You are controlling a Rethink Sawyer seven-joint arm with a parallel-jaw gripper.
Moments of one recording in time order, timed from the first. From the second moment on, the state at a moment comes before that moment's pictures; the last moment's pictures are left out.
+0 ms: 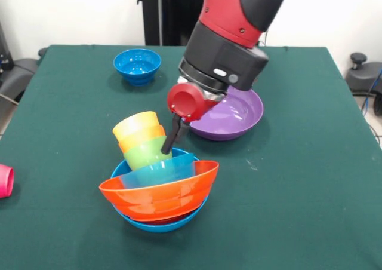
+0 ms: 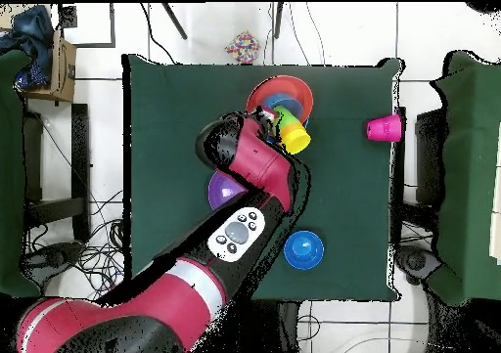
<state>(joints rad) 0.21 -0.17 -0.65 1.39 0.76 0.26 3.20</state>
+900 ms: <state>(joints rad) 0.26 -0.13 -0.67 1.38 0.73 0.33 3.20</state>
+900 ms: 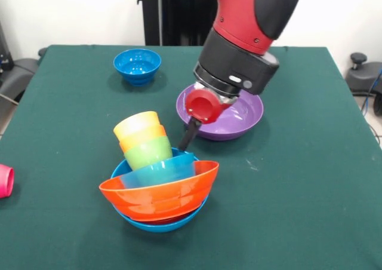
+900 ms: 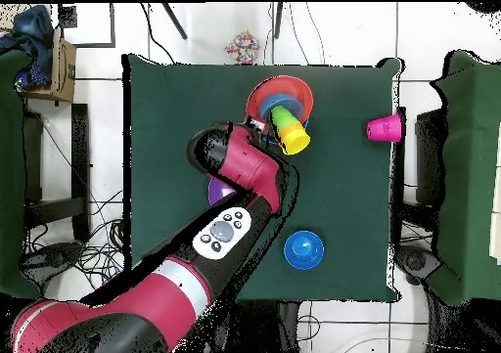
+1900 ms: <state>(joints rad) 0.27 -0.10 -0.68 1.38 0.73 0.36 3.20</state>
